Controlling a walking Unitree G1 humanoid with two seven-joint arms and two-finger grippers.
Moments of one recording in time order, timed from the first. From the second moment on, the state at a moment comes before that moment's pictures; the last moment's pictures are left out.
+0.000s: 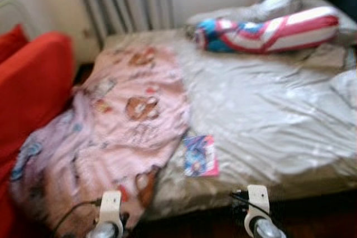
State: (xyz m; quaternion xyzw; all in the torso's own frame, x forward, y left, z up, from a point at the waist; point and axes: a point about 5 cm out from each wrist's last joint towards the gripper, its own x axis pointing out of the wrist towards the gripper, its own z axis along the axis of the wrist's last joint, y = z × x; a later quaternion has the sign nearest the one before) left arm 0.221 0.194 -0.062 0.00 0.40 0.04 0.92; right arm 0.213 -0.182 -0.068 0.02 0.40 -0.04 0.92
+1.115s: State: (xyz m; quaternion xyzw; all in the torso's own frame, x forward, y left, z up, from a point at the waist) left arm 0.283 0.183 -0.002 -0.01 0.18 0.00 0.98; right arm 0.299 -0.154 0.013 0.02 0.14 0.06 0.99
